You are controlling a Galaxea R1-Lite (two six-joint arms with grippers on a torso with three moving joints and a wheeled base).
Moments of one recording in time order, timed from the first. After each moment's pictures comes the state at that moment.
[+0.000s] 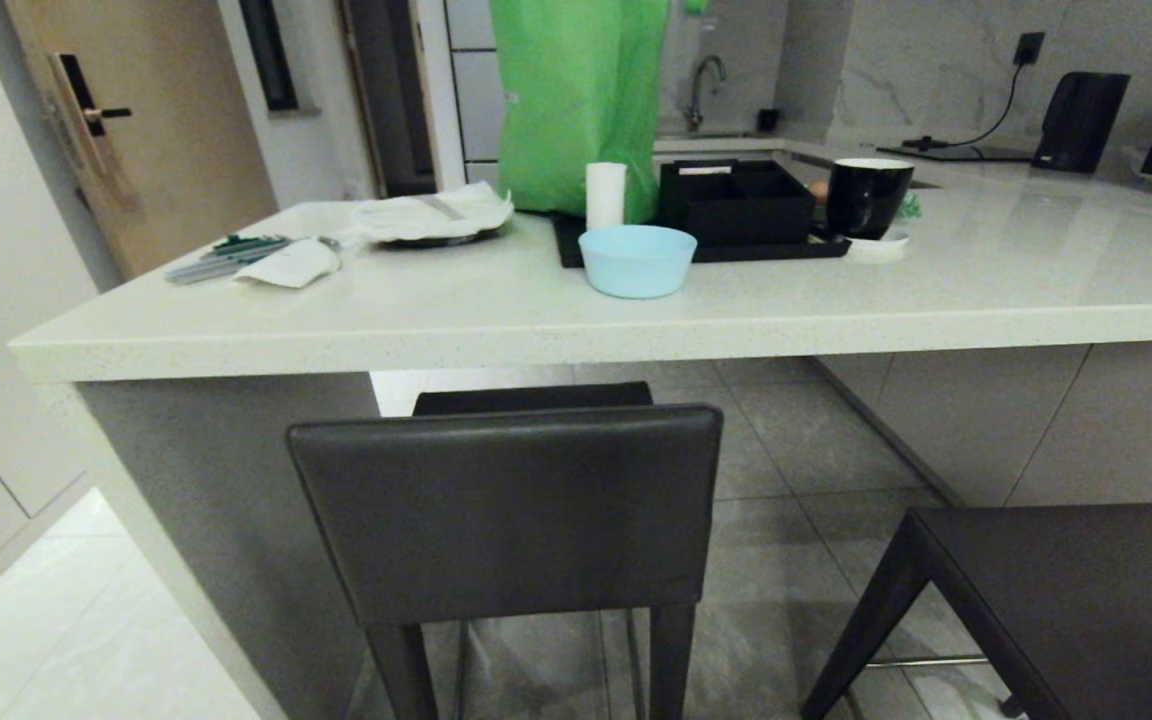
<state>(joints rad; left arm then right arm) 0.00 0.00 0.00 0.00 0.00 0.05 0.00 0.00 0.00 0.00 0.00 -0.06</state>
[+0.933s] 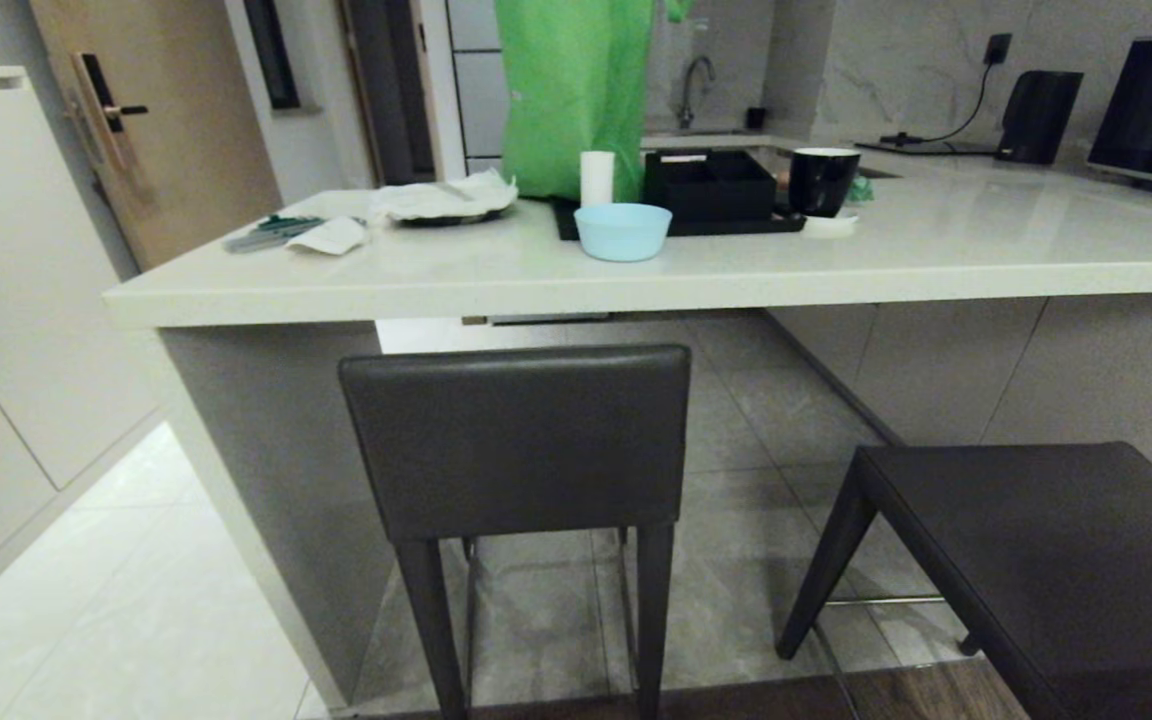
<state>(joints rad) 0.00 0.00 0.00 0.00 0.00 0.03 0.00 0.00 0.00 0.00 0.00 -0.05</state>
